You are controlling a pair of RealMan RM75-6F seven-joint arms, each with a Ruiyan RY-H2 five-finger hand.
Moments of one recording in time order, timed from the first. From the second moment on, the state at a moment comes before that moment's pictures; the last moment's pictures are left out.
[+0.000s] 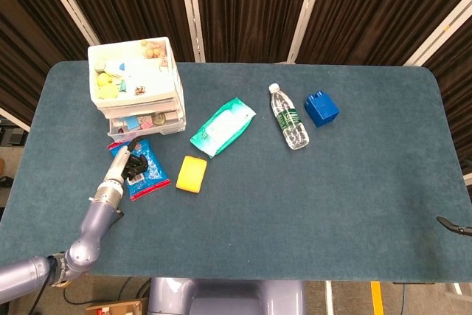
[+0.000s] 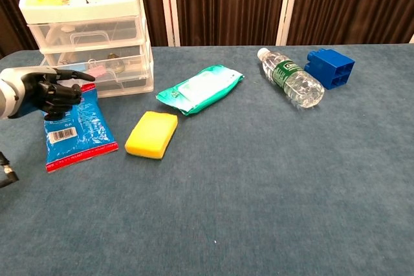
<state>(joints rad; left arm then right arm) -0.62 -1.49 -0.40 -1.61 0.53 0.89 -0.04 0.11 -0.94 0.03 -1.29 -1.56 1.45 0.87</state>
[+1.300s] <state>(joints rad) -0.81 -1.50 -0.40 -1.57 0.27 1.11 0.47 0.11 -0.94 0.03 -1.30 -1.56 1.44 0.87</state>
